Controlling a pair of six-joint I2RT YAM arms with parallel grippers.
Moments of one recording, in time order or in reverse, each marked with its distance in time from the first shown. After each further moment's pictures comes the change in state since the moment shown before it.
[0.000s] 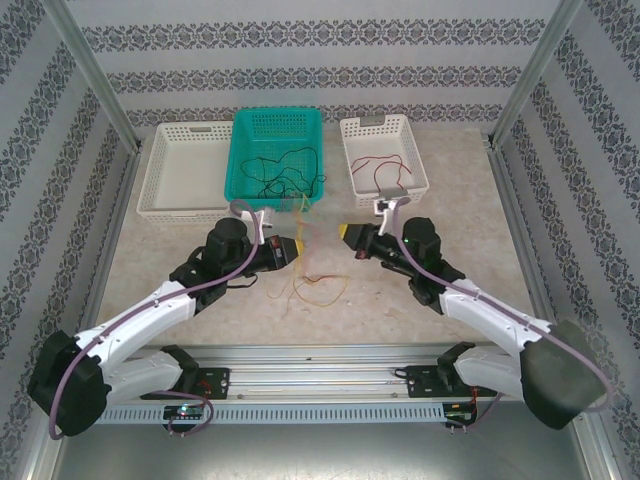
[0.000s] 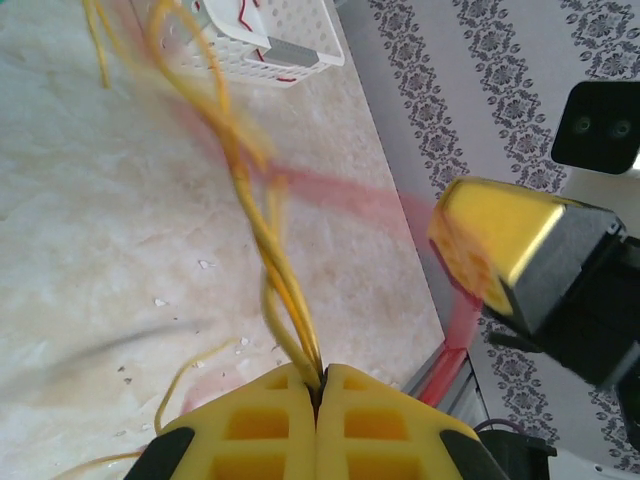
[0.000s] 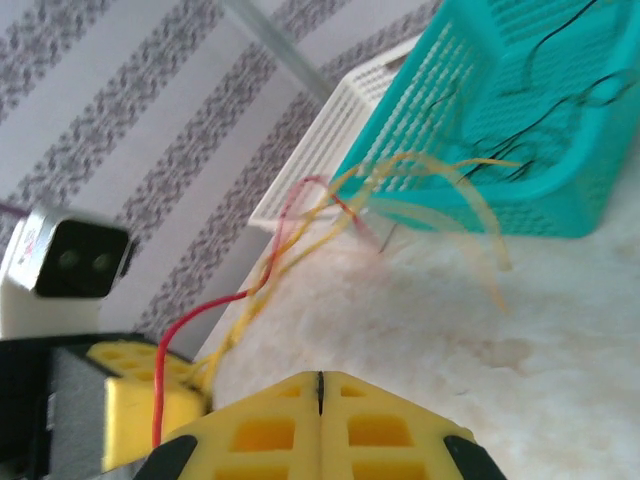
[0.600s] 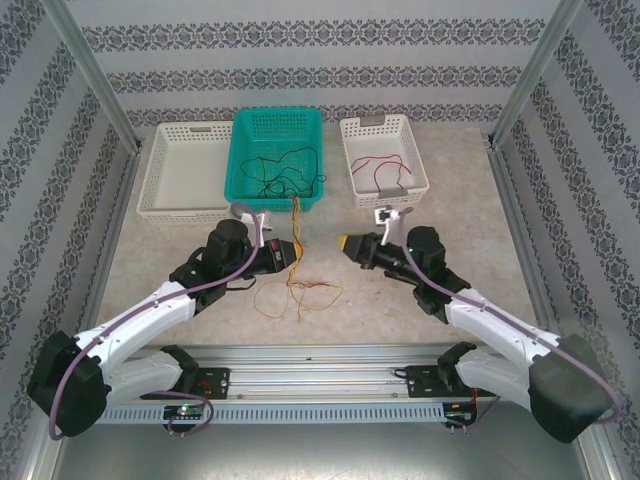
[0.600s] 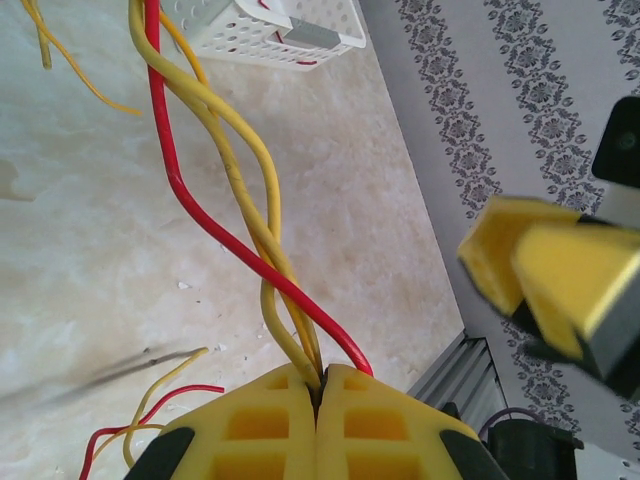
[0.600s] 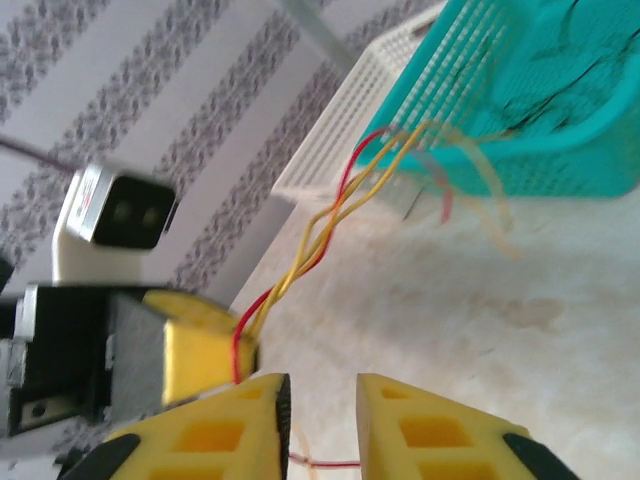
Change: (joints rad) left arm 0.000 0.010 -0.007 -0.029 -0.002 0.012; right arm 0.064 -0.037 -0.046 -0.013 -0.059 -0.005
